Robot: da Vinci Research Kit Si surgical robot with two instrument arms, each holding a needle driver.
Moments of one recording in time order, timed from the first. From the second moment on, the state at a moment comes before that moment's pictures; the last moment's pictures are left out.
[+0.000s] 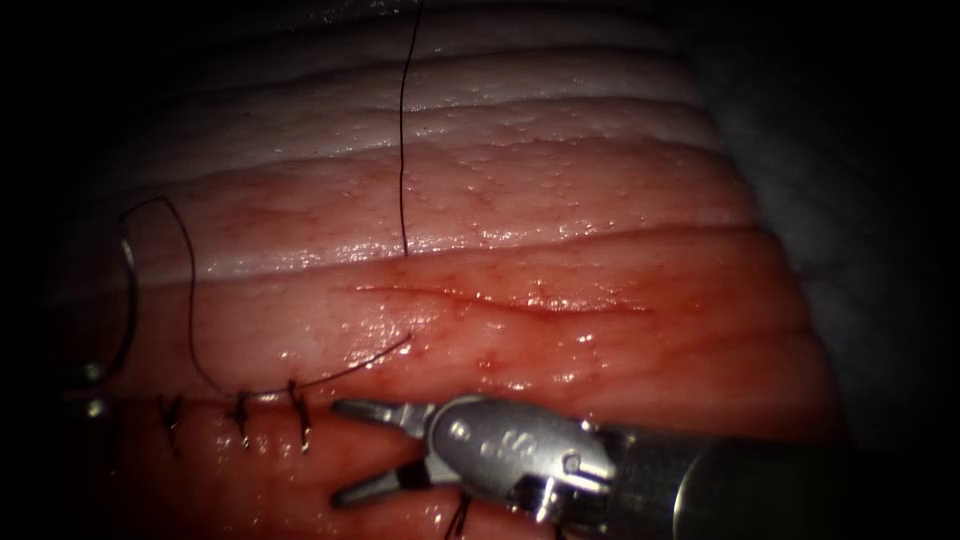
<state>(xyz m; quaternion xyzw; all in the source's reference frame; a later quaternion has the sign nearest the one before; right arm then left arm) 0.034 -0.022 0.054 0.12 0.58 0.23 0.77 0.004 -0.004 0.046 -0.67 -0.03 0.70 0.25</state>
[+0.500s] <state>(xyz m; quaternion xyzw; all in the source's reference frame) 0.031 -0.018 0.062 0.09 0.56 0.22 0.80 0.004 -0.002 0.051 -0.65 -0.02 0.71 0.27</state>
